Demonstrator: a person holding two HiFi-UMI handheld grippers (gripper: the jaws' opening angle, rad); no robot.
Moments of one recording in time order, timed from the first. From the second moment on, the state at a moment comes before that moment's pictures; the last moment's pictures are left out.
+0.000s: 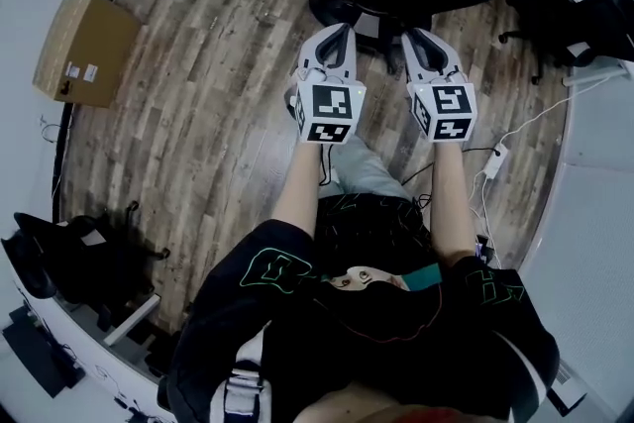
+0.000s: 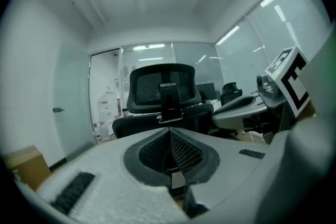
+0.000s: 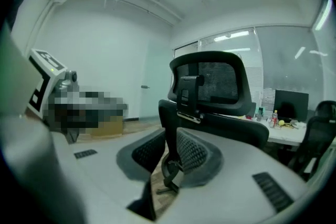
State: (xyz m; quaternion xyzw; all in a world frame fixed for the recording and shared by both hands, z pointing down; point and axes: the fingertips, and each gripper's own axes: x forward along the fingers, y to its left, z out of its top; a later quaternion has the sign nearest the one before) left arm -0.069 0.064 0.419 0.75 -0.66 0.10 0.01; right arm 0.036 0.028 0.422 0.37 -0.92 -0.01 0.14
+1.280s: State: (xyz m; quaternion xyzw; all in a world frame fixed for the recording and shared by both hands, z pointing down) left arm -0.076 -0.144 0.434 0.65 -0.42 0.49 -0.41; right arm 0.014 -0.139 0.431 0.34 -0.69 -0.46 0.44
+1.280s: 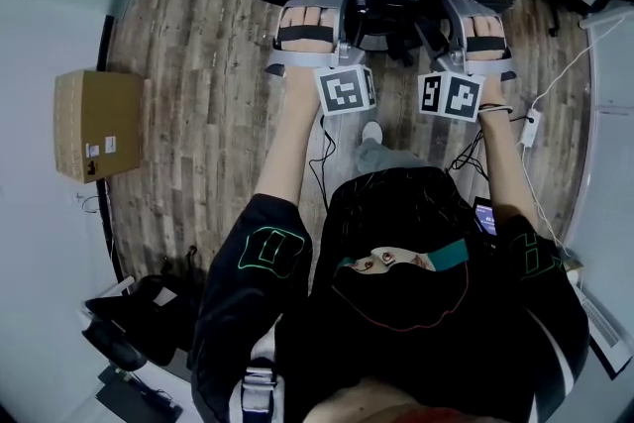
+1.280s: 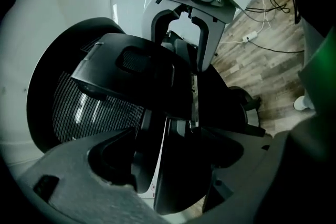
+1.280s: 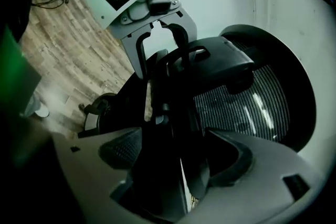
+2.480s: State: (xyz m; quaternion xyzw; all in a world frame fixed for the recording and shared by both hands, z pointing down) left arm -0.056 -0.230 0.436 0.64 -0.38 0.48 -0.46; right arm 0.030 -0.231 0.429 0.40 -0.64 -0.46 0.47
